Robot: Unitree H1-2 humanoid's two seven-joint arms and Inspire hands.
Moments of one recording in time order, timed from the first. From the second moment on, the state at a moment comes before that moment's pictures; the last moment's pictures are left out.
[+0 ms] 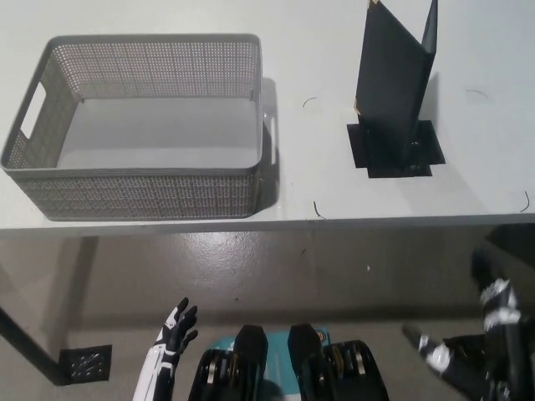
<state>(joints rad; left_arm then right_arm) 0.13 0.00 -0.06 0.10 0.06 -0.28 -0.01 0.12 0.01 0.01 -0.24 -0.15 -0.36 -0.06</state>
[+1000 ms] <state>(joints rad) 0.16 0.00 -0.06 0.11 0.07 -0.30 -0.01 -0.71 -0.09 -0.13 0.75 -0.14 -0.14 -0.12</state>
